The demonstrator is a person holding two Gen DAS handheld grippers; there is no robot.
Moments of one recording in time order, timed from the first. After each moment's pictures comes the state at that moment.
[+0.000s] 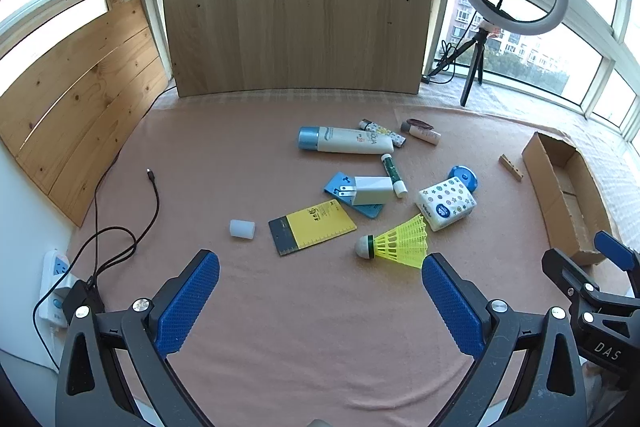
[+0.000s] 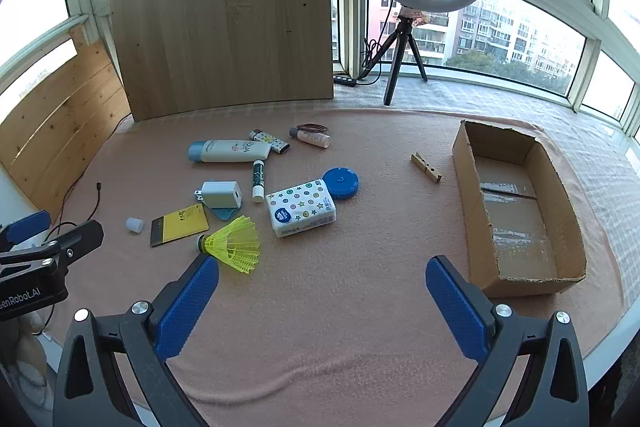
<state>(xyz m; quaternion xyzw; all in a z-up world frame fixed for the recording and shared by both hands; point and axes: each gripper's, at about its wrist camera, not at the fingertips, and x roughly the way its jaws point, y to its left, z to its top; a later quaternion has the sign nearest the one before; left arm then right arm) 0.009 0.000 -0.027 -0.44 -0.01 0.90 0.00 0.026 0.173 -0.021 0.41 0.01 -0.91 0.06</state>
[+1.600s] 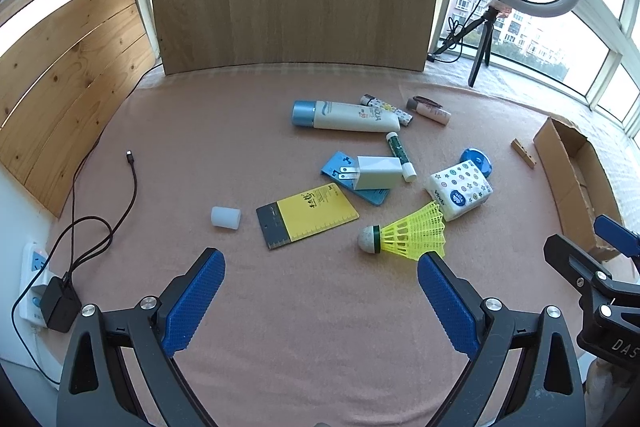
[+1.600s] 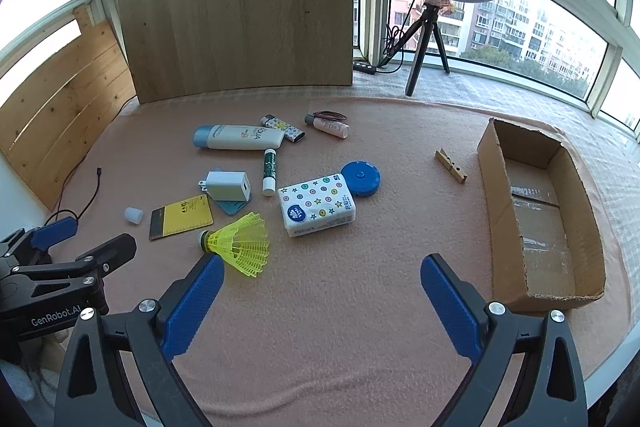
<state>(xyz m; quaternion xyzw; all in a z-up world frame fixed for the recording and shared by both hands) -0.016 0.003 -0.072 -0.47 -0.01 0.88 0.01 0.001 0.158 -0.037 0.44 0.03 -0.89 0.09</state>
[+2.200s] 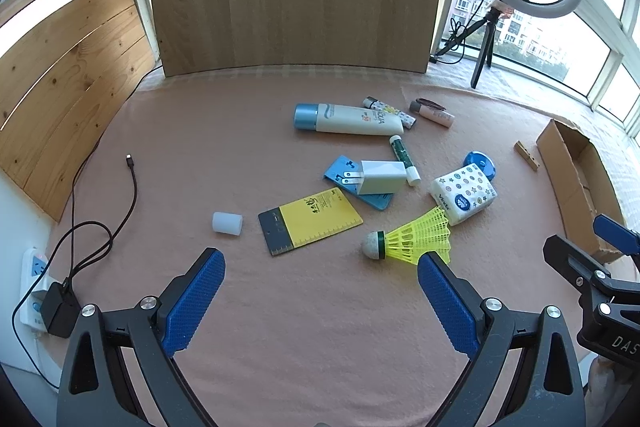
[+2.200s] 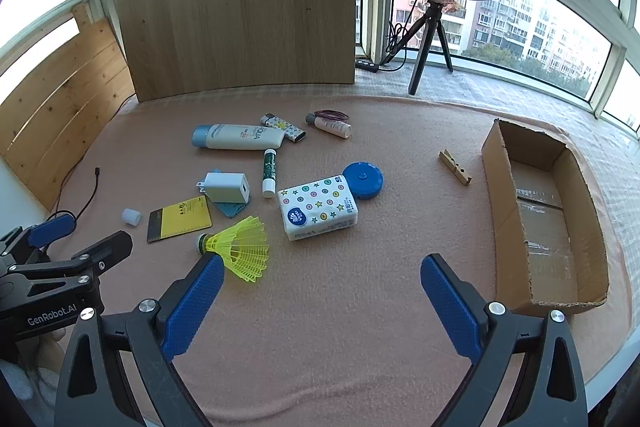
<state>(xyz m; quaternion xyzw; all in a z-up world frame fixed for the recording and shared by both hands) -0.022 0.000 -0.074 -0.47 -0.01 0.88 0.01 -0.008 0.155 -0.039 0.44 0.03 -0.89 0.10</state>
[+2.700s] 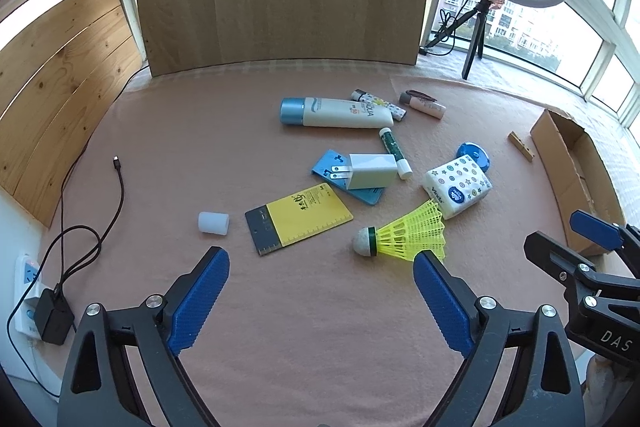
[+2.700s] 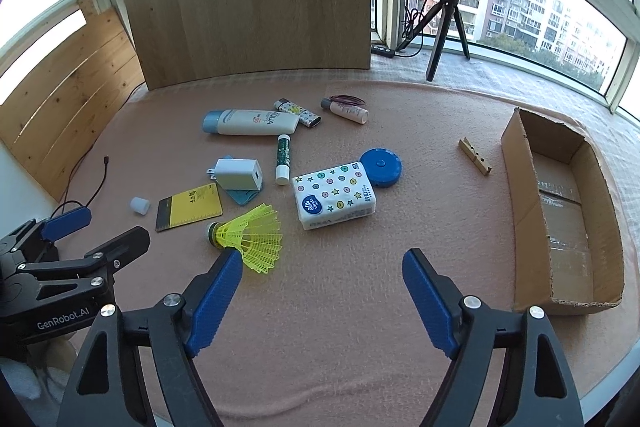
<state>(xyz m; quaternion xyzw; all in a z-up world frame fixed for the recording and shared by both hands) -0.027 0.006 -0.085 -0.47 0.00 0.88 0.03 -0.013 0.150 -0.051 0.46 0.02 -0.88 0.12</state>
